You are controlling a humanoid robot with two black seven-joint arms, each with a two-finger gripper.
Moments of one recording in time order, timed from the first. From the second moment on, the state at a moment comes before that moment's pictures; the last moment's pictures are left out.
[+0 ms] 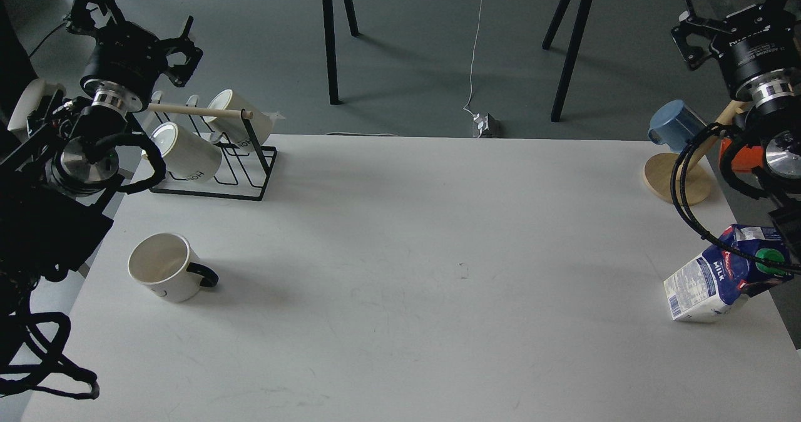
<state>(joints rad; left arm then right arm) -0.85 0.36 -0.84 -0.53 -0.23 -0.49 -0.23 0.84 -0.50 0.77 0.62 0.43 0.49 0.24</state>
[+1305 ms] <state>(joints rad) -0.66 1.19 -0.56 -1.22 0.89 -0.49 -0.48 0.83 -0.50 0.77 0.62 0.43 0.49 0.24</state>
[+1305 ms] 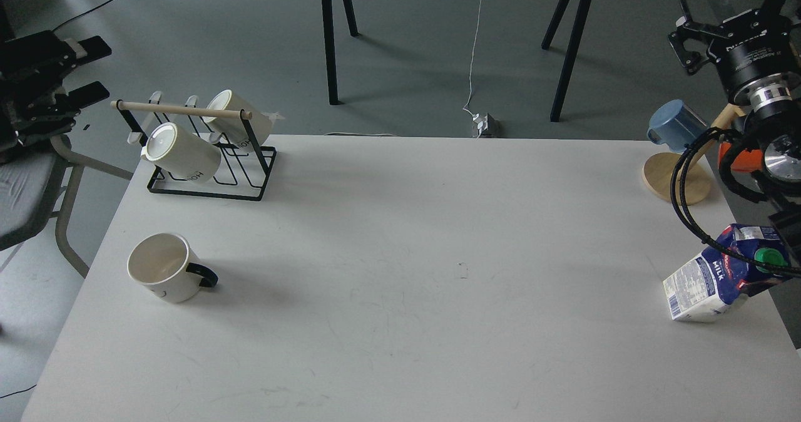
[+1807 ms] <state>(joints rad) -0.56 1.07 -0.31 -1.05 1.49 0.02 -0.49 0.83 -0.51 0.77 0.62 0.42 0.49 0.24</state>
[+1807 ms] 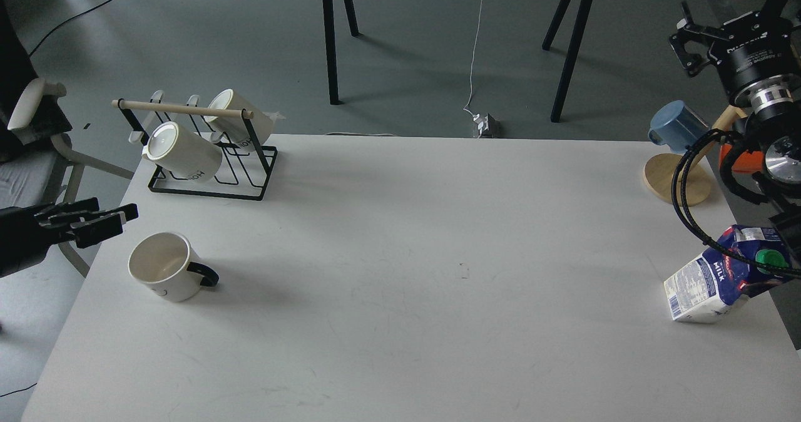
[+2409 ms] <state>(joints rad) -0.51 0.85 -0.29 -0.82 1.67 0.09 -0.49 0.83 -0.51 0.76 0.62 0.42 0.49 0.24</state>
